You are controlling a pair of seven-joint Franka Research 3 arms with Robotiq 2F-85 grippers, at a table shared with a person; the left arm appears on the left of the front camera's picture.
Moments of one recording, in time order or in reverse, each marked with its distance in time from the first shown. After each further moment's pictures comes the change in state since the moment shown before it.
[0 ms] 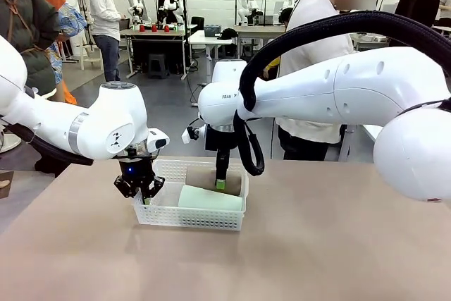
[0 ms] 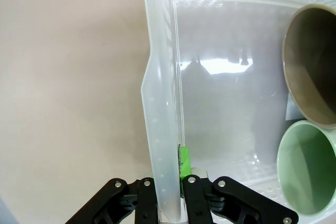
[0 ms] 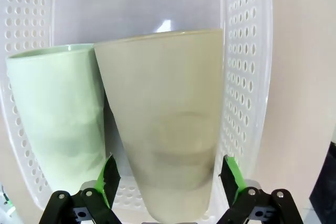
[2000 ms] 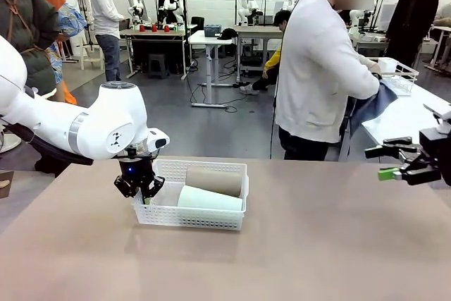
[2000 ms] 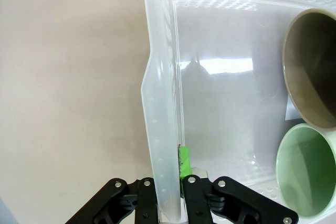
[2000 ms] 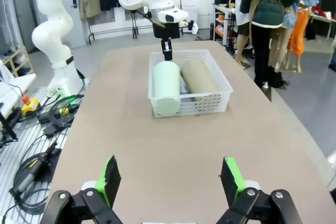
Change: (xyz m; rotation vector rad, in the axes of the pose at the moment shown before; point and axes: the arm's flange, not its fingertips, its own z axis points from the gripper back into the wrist) left arm 0.000 0.000 0.000 0.000 -0.001 0.001; right arm -0.498 0.140 0.057 -0.064 -1.207 -0.067
